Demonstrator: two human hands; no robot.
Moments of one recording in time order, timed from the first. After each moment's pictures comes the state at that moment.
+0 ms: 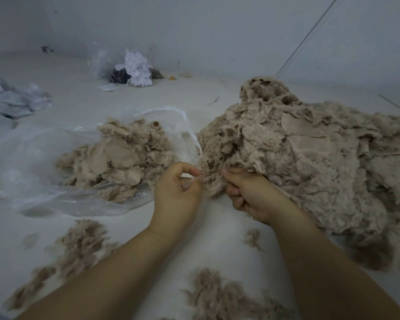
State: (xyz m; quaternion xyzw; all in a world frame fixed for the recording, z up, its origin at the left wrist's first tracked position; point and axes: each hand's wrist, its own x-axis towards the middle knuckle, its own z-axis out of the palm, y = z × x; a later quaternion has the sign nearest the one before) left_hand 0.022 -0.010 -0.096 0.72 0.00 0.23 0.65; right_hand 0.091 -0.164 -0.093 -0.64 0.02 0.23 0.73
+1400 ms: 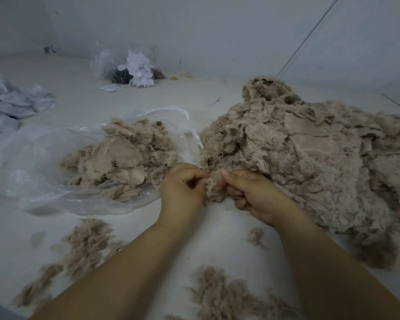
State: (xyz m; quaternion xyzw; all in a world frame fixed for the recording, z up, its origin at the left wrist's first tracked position) left_hand 0.036 -0.007 -0.105 0.78 -0.01 0.29 0.56; right_hand 0.084 -0.170 -0.094 -0.67 -0.15 0.23 0.69
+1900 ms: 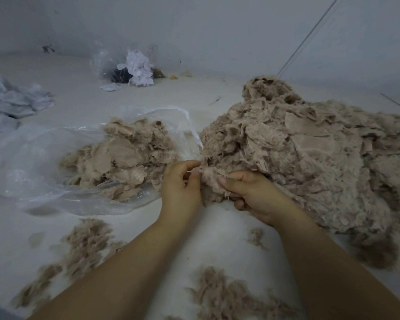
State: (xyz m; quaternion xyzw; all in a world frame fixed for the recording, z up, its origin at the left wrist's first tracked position) left_hand 0.042 -0.007 -0.106 0.77 0.06 0.26 0.58; right_hand 0.085 -0.168 -0.098 -0.68 -0.13 0.22 0.69
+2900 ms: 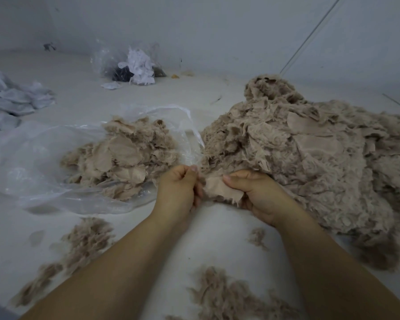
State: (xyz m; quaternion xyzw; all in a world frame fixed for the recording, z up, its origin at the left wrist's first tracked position) left_hand 0.040 -0.001 -0.099 0.64 0.11 0.10 0.76; right_hand 0.078 -0.166 -0.092 -0.65 -0.07 0.20 0.73
